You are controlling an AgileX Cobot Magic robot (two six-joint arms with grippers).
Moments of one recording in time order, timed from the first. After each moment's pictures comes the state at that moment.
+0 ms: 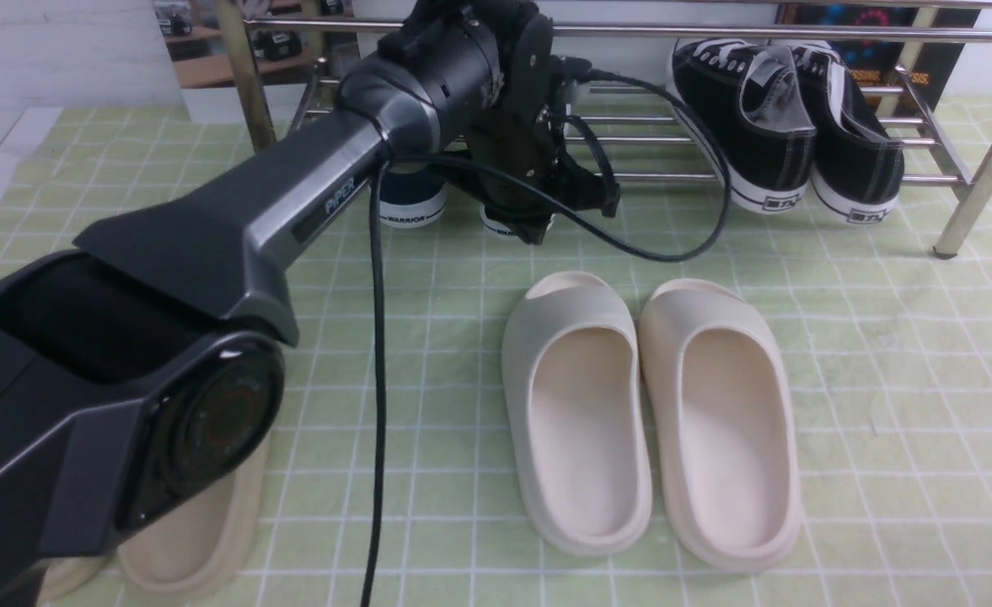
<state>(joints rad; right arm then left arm) -0.01 -0.01 0.02 0.07 0.38 -0.06 -0.53 2.32 -2.25 0.03 1.04 -0.23</state>
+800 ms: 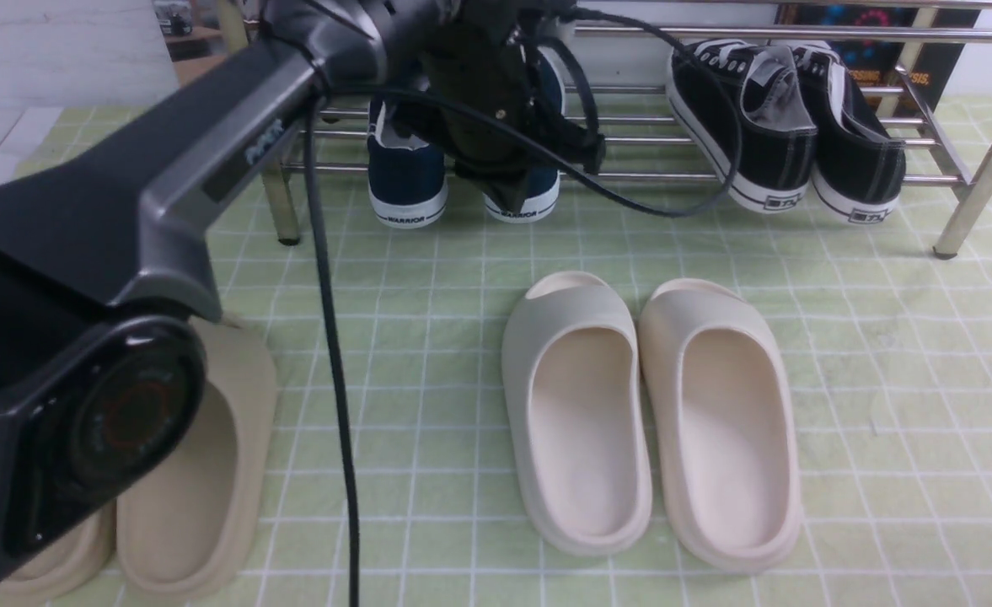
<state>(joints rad) -0.01 -0.01 0.02 0.07 0.38 -0.06 -0.50 2.17 -2.24 -0.02 1.24 -0.14</state>
